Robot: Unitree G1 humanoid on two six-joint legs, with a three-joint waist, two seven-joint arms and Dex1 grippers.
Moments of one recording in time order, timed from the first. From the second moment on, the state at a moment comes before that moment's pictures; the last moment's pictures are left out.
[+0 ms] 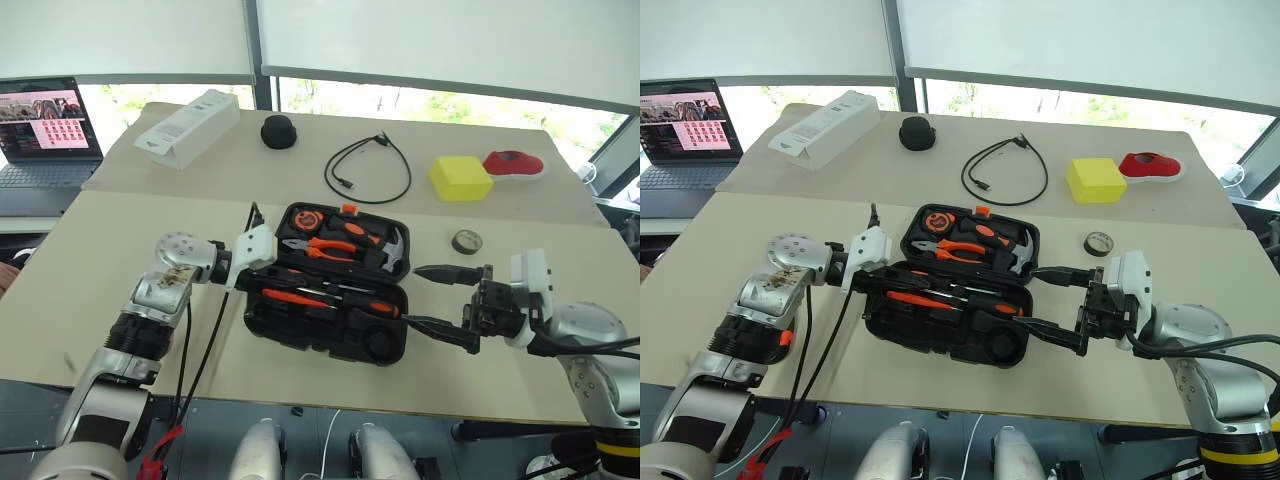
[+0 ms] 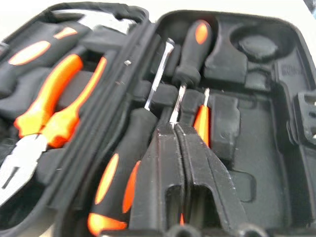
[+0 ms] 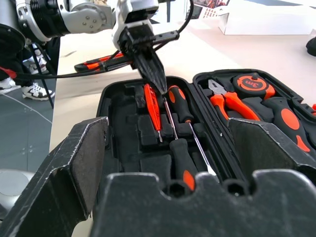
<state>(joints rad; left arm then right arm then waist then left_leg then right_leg) -0.65 0.58 -0.22 0.26 -0.16 0.15 -1.34 -0.08 -0.73 -0.18 -0.33 0.65 0.31 1.11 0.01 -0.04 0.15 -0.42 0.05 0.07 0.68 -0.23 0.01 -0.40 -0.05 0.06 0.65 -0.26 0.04</state>
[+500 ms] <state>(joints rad) -0.56 0.60 -0.24 0.18 -0.15 0.21 -1.31 -0.08 -0.69 -0.17 -0.33 0.65 0.31 1.09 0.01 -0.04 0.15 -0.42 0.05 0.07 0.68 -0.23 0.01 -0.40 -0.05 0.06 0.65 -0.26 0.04</state>
